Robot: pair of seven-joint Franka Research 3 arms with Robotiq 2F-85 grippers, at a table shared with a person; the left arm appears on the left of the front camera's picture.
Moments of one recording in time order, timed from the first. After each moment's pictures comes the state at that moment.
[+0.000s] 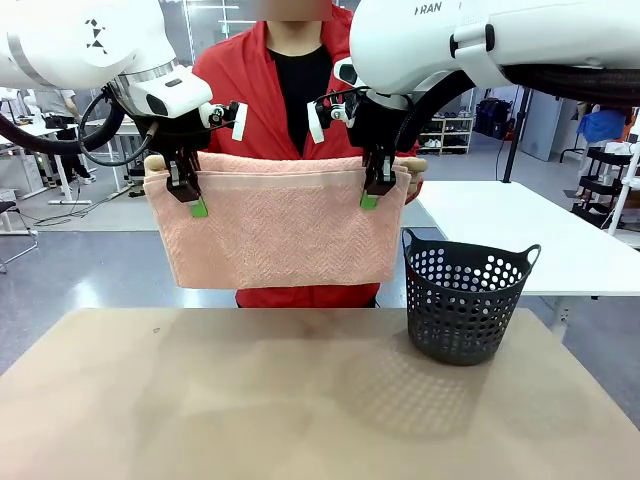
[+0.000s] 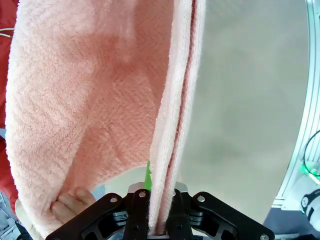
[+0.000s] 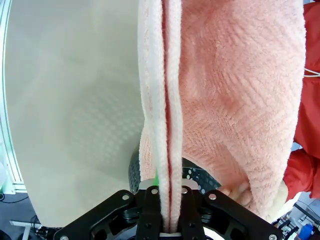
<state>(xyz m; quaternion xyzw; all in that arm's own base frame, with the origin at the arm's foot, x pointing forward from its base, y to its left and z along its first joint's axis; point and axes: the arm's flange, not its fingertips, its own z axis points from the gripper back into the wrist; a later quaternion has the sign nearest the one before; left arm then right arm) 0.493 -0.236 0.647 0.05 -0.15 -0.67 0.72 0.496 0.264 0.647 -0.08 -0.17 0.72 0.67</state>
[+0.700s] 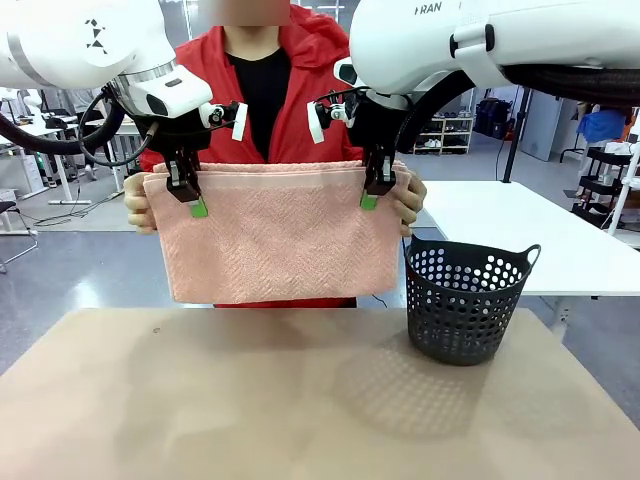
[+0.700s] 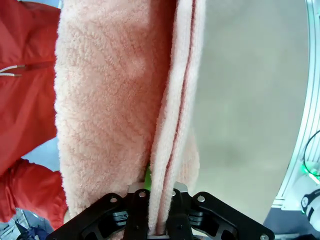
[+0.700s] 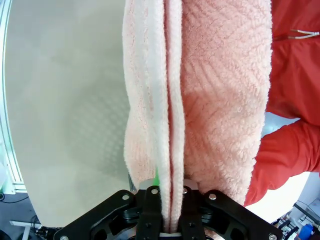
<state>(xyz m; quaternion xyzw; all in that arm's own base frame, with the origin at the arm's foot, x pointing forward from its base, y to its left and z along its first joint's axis) 0.493 -0.236 0.647 0.05 -0.15 -0.67 0.72 0.496 0.264 0.647 -0.08 -0.17 0.72 0.67</state>
